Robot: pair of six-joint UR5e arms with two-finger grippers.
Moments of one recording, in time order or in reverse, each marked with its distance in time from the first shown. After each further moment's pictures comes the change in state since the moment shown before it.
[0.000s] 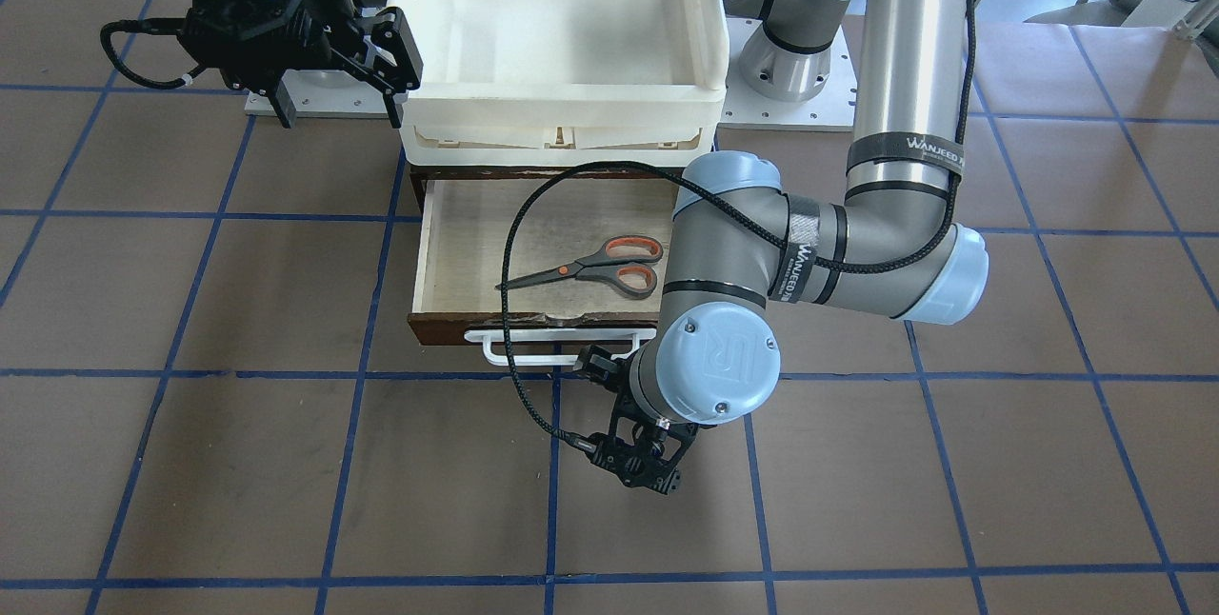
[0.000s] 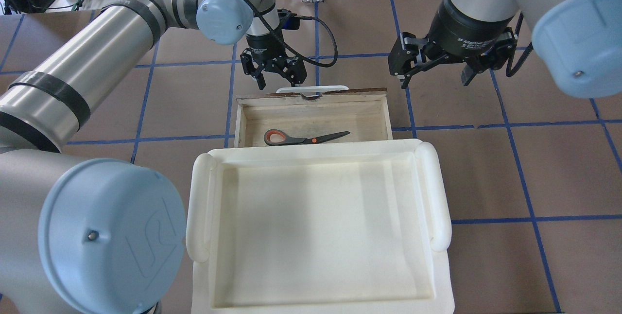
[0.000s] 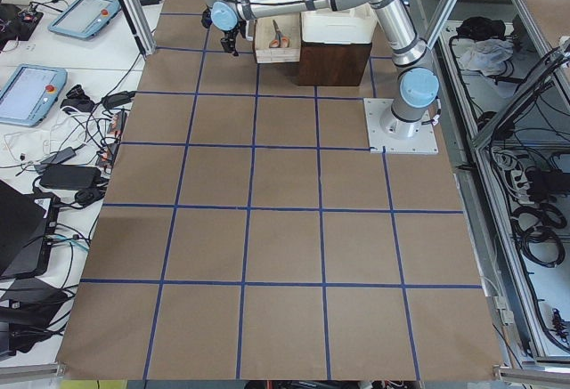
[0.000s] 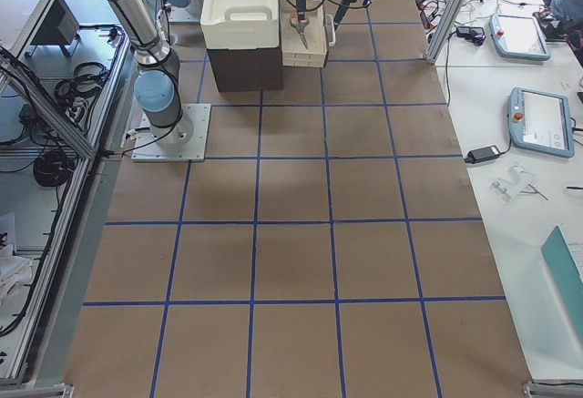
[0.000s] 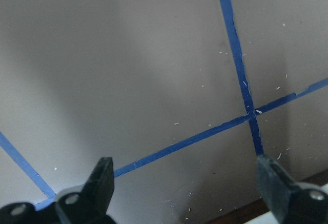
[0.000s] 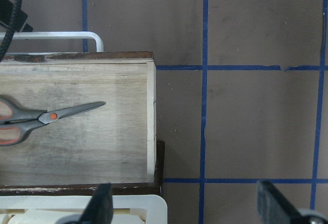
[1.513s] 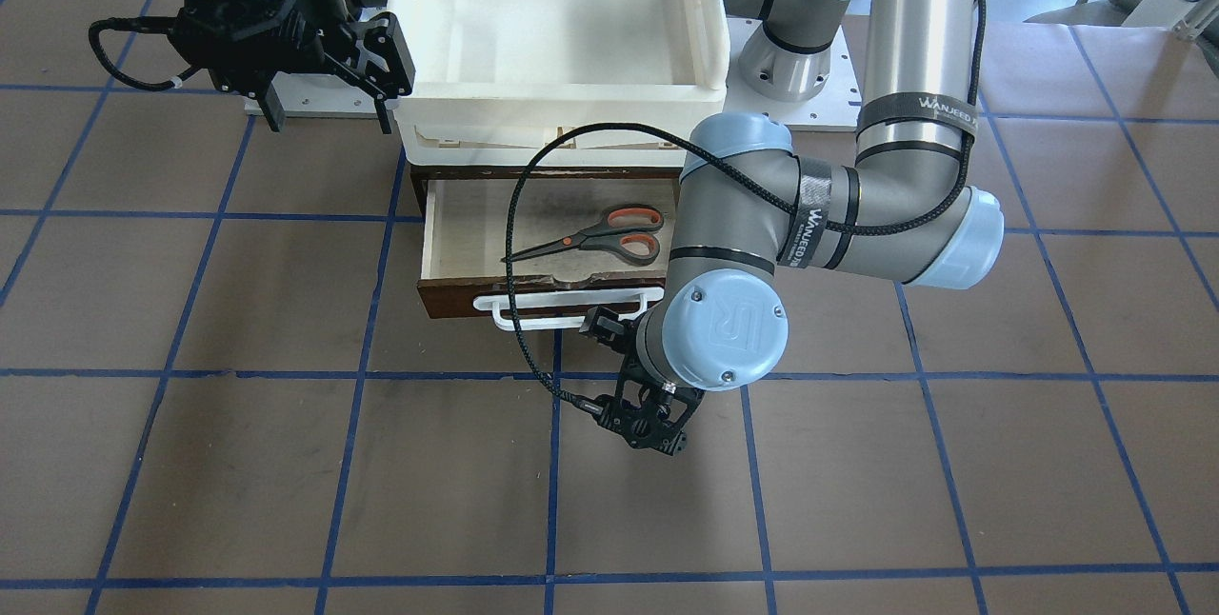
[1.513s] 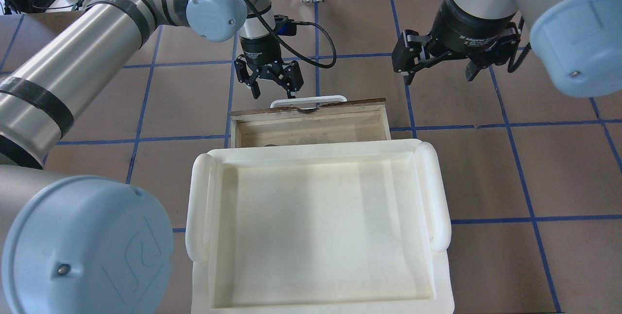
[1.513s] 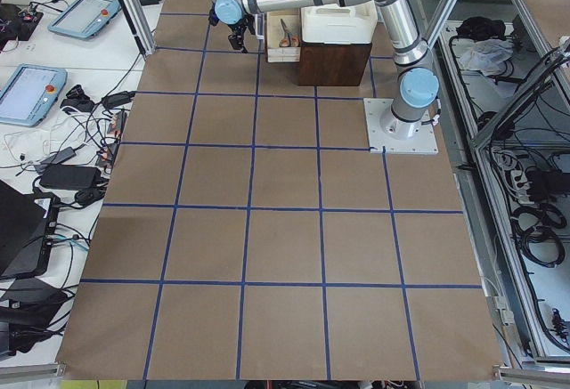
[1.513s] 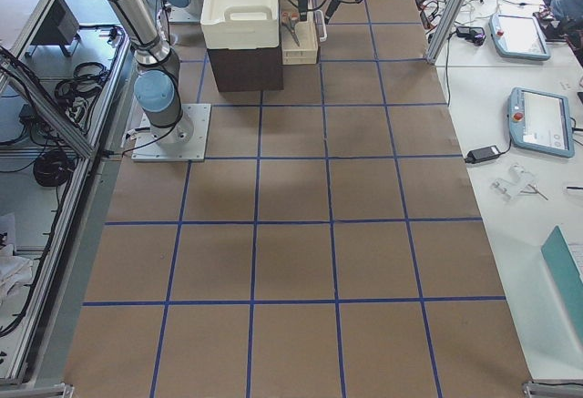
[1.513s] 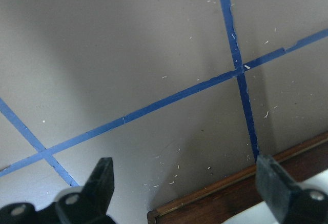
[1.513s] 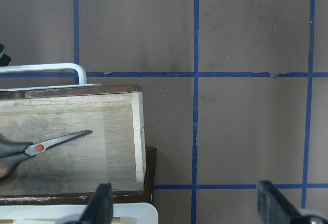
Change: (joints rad) left arm 0.000 0.058 -0.042 -0.095 0.000 0.004; right arm 0.001 0.003 0.000 -0.020 -0.029 -0.001
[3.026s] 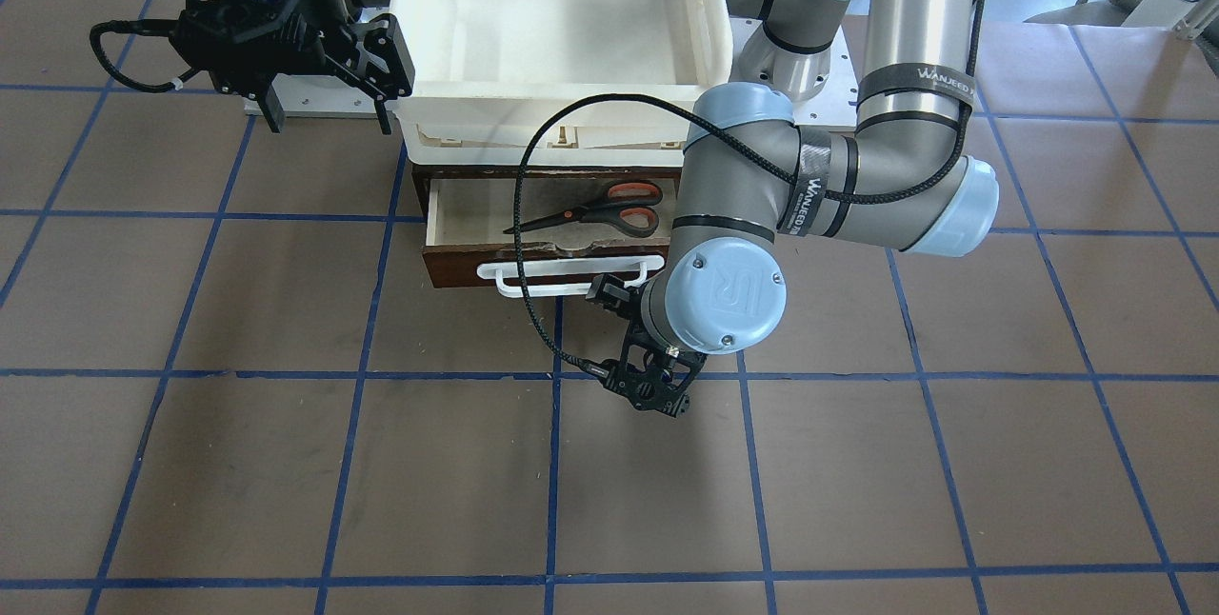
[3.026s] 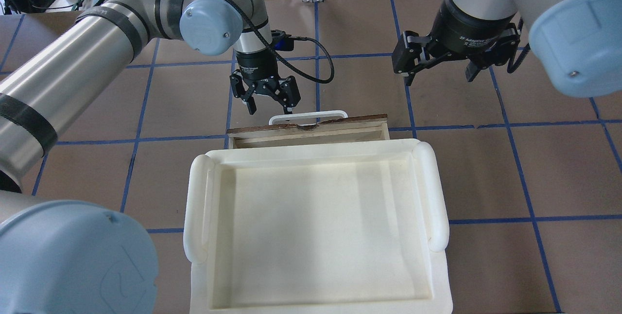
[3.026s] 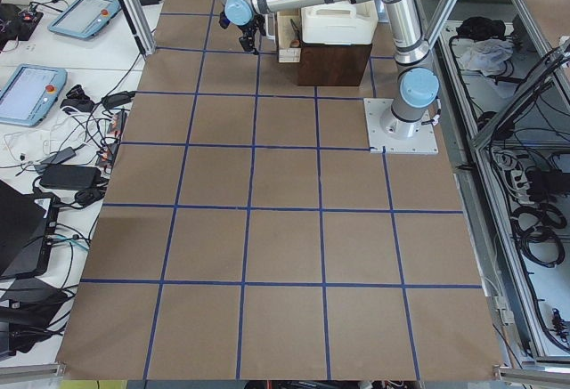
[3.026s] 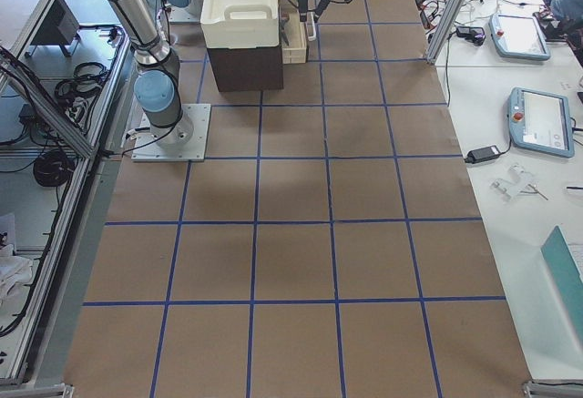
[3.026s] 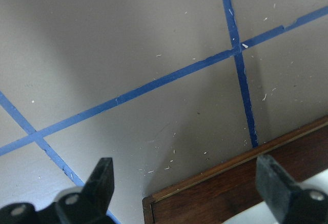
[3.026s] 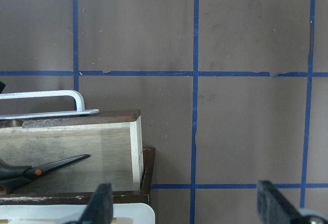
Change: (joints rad) left arm -0.002 0.062 -0.093 -0.022 0.003 0.000; right arm 0.000 0.002 0.001 0.001 -0.003 -0.006
